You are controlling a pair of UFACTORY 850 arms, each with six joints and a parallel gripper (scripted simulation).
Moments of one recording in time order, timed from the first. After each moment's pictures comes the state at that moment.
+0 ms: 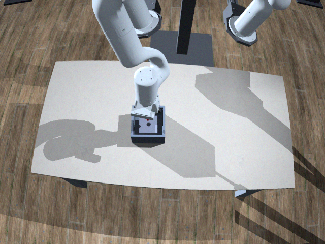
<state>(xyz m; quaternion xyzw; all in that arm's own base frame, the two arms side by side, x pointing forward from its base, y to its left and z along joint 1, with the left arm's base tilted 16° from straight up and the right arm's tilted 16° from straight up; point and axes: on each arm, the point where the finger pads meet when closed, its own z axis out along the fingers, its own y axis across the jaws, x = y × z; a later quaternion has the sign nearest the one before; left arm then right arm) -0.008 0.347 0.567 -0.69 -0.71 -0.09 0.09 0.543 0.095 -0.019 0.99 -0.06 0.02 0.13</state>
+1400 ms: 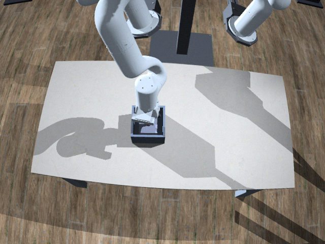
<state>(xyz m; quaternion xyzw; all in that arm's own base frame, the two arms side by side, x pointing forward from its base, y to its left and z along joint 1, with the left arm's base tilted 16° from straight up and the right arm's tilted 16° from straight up) -0.008 0.347 0.567 -0.69 -0.71 -0.09 0.09 0.545 0.081 -0.070 0.99 -0.06 0.02 0.13</state>
